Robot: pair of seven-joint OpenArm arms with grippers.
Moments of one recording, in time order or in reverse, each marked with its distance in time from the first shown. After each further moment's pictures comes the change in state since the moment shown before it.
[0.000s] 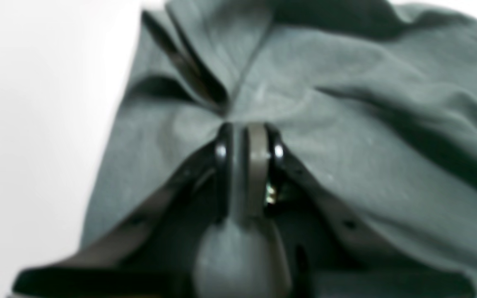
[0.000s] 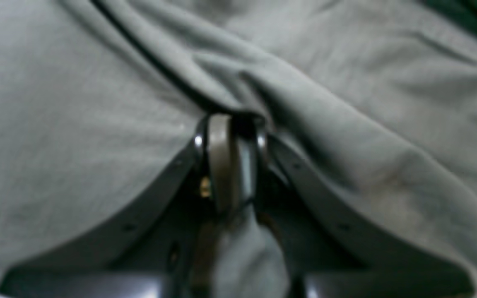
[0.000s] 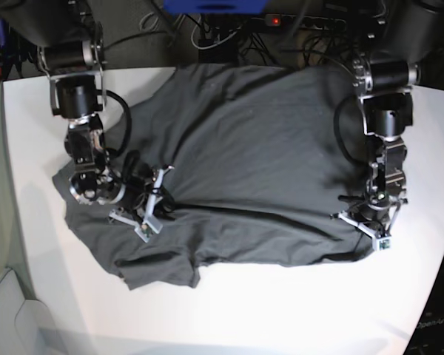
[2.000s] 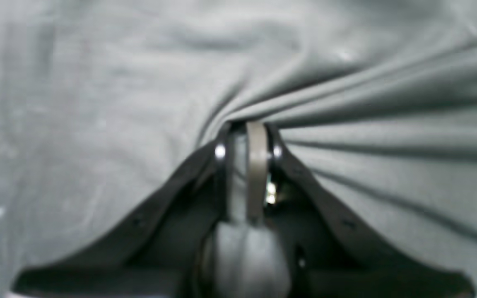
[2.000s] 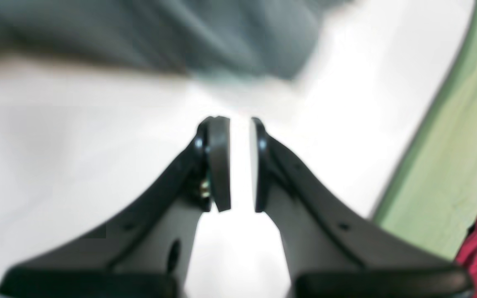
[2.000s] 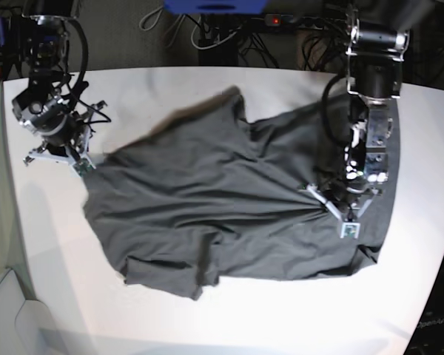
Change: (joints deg) left arm 13.8 -0.1 11.9 23.8 -6.2 -0.3 15.2; right arm -30.8 3.2 16.6 50.3 -7.4 -1.5 -22.4
